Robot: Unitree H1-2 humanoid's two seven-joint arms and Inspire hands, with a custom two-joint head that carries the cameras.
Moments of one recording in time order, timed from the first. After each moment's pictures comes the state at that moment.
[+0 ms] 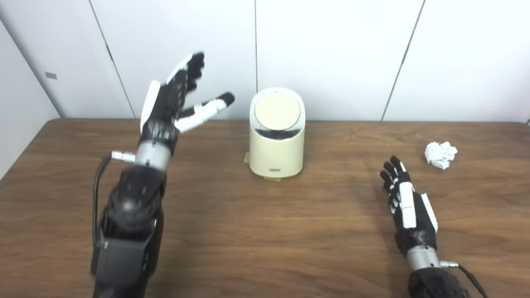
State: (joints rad) left arm -0.54 0.20 -0.04 -0.24 0.19 0.47 -0.06; right arm -0.03 -0.04 -0.07 -0.06 0.08 0.04 -0.02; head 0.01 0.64
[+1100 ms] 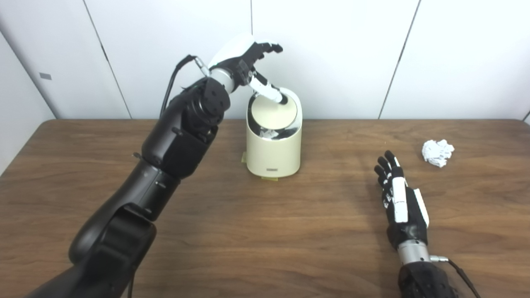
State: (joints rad) left arm -0.95 0.27 -0.42 0.31 0.61 0.37 -0.32; right arm -0.06 0.00 -0.05 -0.03 0.05 0.00 -0.05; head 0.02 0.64
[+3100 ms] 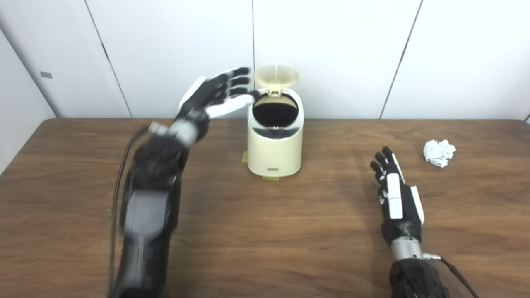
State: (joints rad) left arm -0.45 0.04 0.15 -0.06 0.08 0.44 -0.31; right arm -0.07 0.02 -0.09 -0.02 0.04 -0.01 -0.08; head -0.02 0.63
